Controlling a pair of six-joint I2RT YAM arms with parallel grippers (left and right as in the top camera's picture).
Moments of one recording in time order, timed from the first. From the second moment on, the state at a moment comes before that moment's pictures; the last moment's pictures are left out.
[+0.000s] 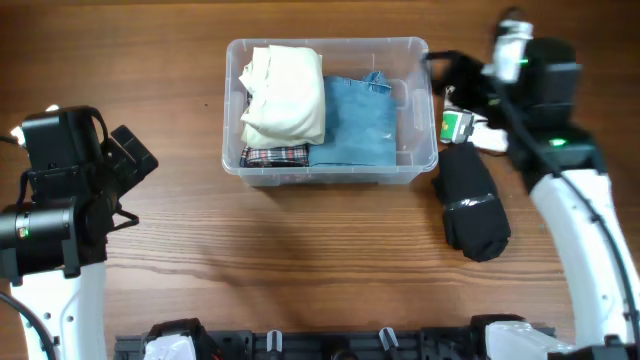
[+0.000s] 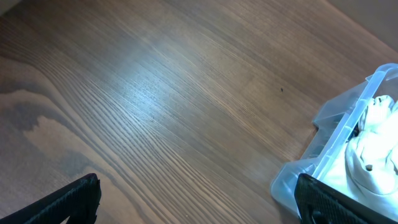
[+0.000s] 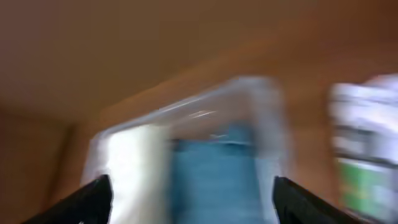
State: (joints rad) left arm 0.13 1.09 1.34 -1.18 -0.27 -0.50; right arm -0.02 1.37 1.18 -0.41 -0.34 0.50
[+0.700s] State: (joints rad) left arm 0.13 1.09 1.34 -1.18 -0.27 -0.50; right arm -0.42 2.01 1.19 -0.30 -0.56 0.29
